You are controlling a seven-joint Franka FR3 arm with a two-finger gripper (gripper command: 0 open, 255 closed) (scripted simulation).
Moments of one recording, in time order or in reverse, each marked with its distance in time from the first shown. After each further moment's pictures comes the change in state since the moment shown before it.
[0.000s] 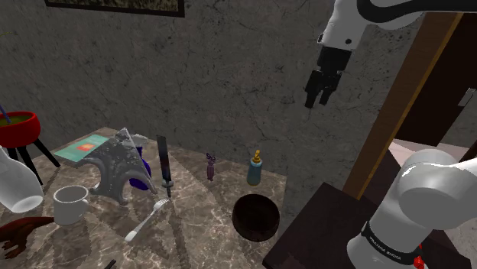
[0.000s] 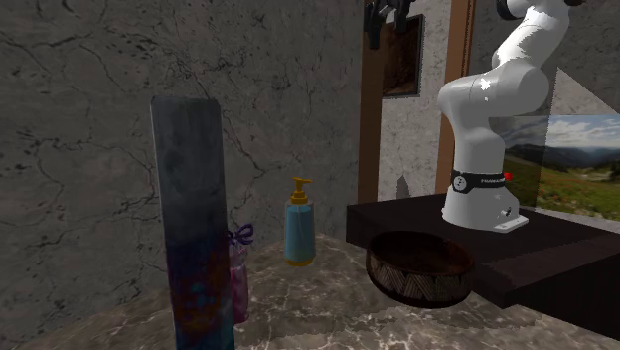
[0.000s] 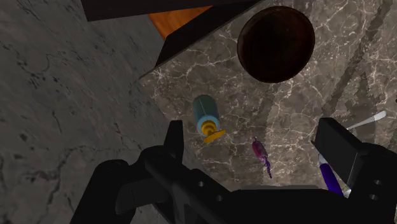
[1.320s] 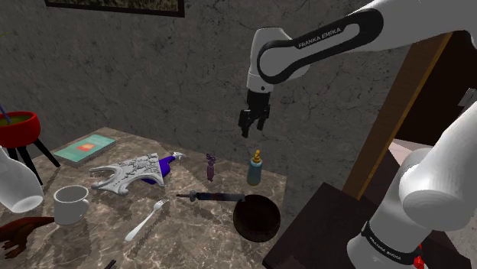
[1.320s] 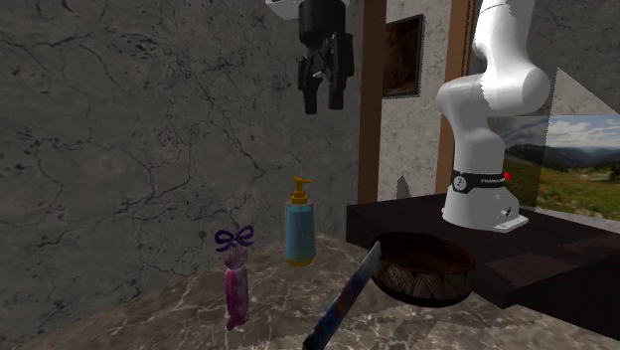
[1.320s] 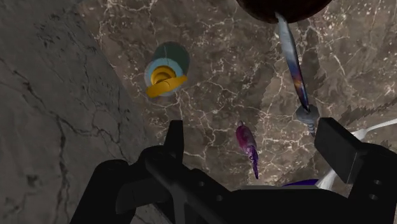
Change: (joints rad) arm 0.069 0.628 0.103 0.133 0.001 0.459 0.011
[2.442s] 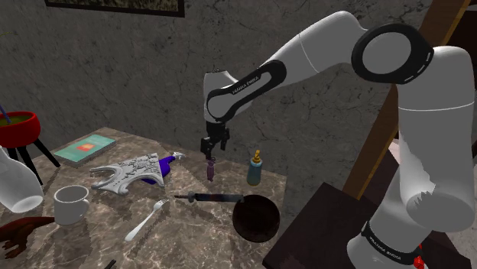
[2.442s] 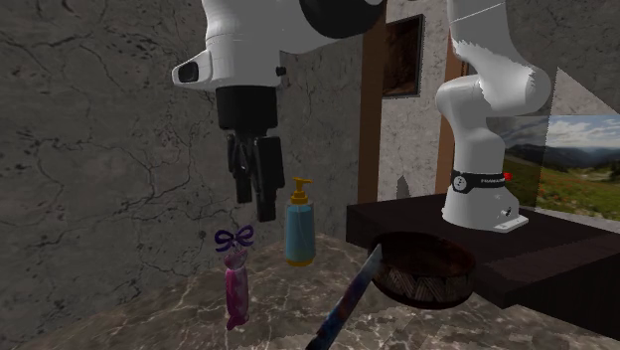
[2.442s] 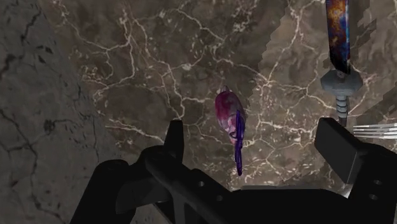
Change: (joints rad) arm 0.061 0.588 0.035 0.397 -0.101 0.153 0.043
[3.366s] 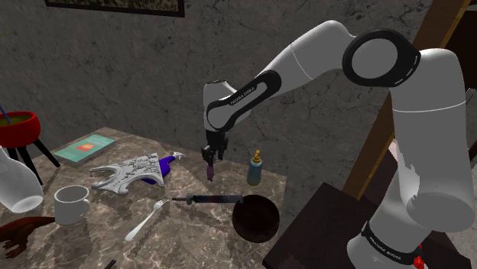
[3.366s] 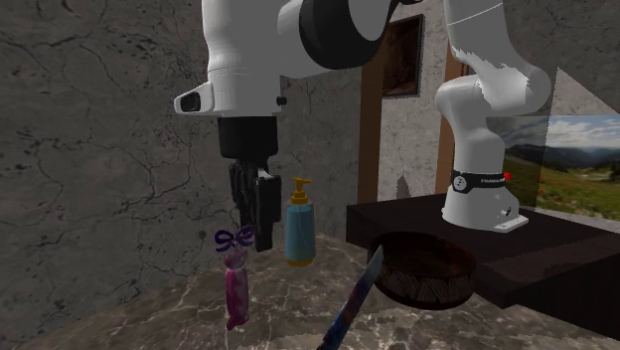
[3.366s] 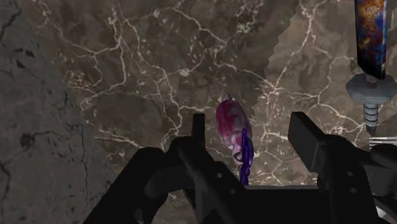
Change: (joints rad) arm 0.004 0.055 -0.004 -0.015 -0.008 0.070 0.005
